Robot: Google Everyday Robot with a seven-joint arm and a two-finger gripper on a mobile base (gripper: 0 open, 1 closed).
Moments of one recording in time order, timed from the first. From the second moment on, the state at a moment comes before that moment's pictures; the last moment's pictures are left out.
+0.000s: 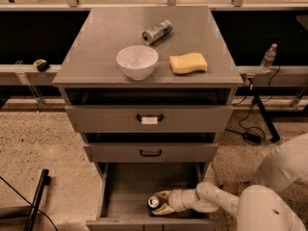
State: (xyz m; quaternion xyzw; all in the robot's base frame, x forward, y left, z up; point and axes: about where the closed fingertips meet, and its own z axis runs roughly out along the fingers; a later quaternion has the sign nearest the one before) arm 0.517 -0.022 0.179 -0.60 0.62 0.33 0.39
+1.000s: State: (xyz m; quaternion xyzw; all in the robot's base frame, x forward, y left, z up) arm 0.513 -0.030 0.233 -0.56 0.59 0.33 0.49
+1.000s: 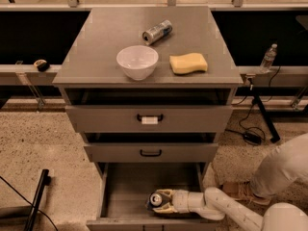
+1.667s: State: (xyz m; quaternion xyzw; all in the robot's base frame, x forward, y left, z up) arm 0.505 -0.036 0.333 -0.54 0.53 0.31 0.57
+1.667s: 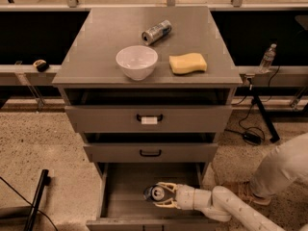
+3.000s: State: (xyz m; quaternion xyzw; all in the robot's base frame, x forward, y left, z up) arm 0.500 -0.039 0.580 -0.64 0.41 0.25 0.60
